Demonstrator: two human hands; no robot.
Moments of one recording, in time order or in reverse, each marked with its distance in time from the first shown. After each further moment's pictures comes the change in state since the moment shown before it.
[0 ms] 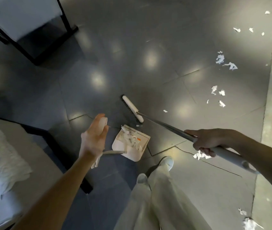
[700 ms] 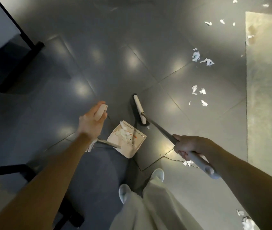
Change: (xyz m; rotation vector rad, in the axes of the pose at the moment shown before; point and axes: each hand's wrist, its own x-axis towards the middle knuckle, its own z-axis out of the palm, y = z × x) left_hand 0.173 0.132 0.101 -0.035 -0.090 0.237; right_hand 0.080 0.041 -0.099 0.476 -0.045 0.153
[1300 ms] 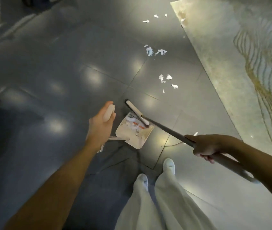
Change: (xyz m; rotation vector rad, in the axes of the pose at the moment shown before) left_hand 0.037 0.033 0.004 -0.058 -0.319 0.326; right_hand -0.070 0.061 0.080 0.094 0.220 -0.012
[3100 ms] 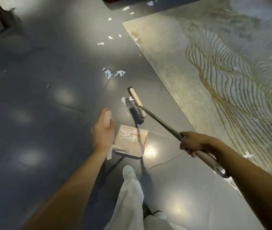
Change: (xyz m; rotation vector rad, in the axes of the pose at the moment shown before) left_hand 0.121 0.189 0.217 -0.095 0.017 0.031; right_hand 0.017 0.115 -0.212 0.422 0.240 0.001
